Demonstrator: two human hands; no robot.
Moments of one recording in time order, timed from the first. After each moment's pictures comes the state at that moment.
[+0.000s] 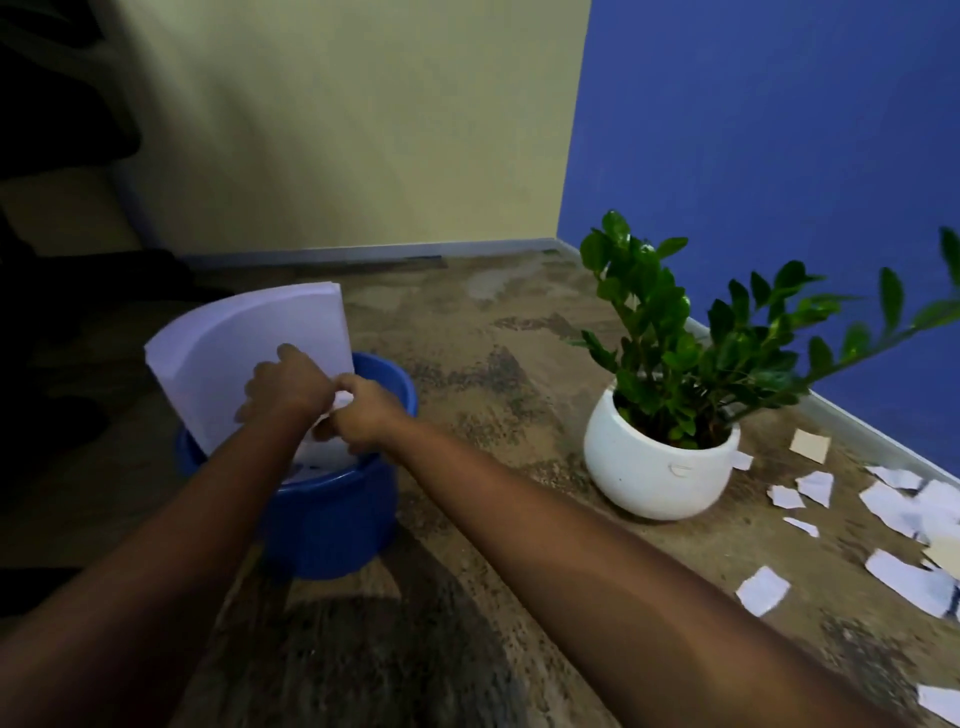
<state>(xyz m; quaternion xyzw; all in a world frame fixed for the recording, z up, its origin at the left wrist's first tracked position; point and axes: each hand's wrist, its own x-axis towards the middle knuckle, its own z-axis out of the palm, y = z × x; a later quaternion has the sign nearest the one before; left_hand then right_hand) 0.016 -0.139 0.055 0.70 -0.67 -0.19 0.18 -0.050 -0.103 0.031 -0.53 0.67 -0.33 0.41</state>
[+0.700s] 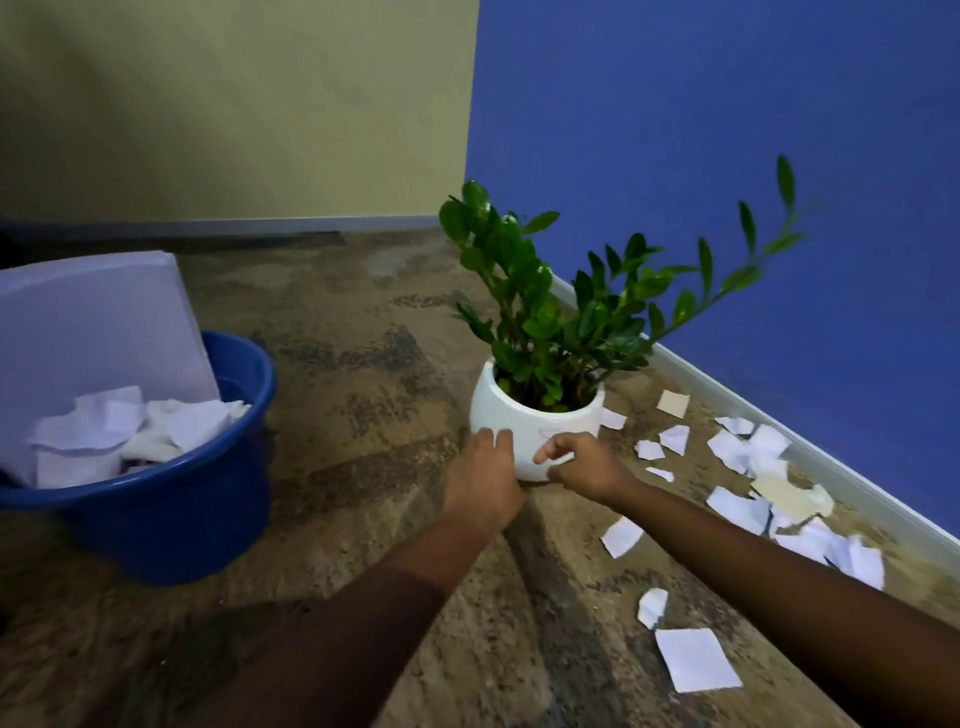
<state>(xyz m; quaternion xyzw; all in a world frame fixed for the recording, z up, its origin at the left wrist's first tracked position) -0.168 0.042 -0.030 0.34 -0.92 -0.18 0.07 -0.303 0.102 -0.037 -0.42 0.84 -0.28 0.21</state>
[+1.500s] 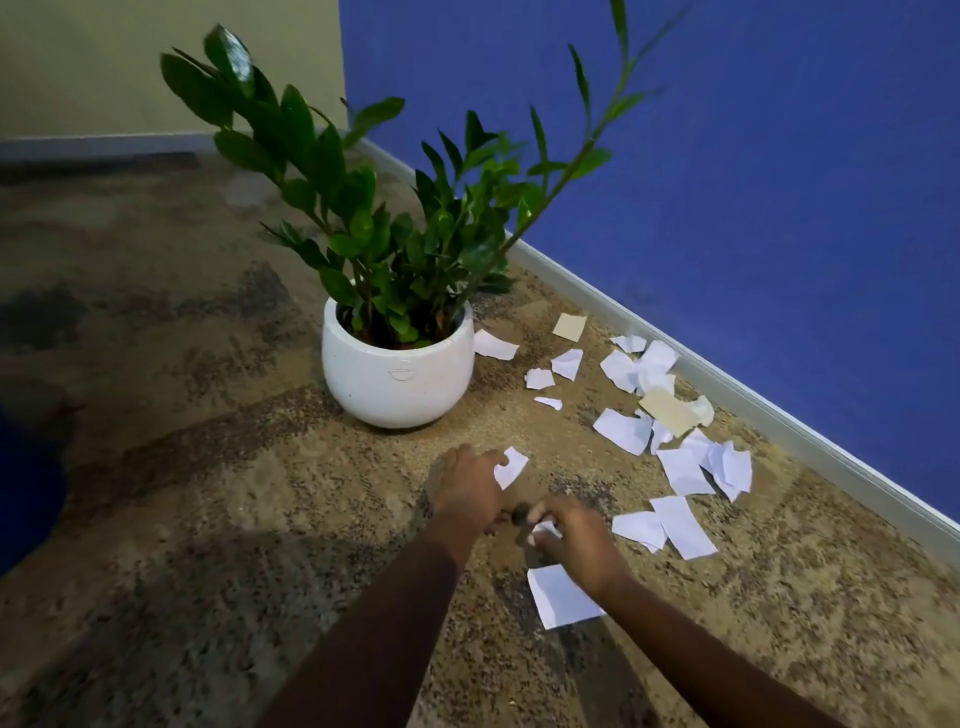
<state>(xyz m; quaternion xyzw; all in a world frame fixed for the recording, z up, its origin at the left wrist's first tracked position) -0.291 0.124 -0.122 0.30 -0.92 -0.25 -0.03 -0.350 0.260 -0.145 -0.34 0.87 -0.30 0.20</state>
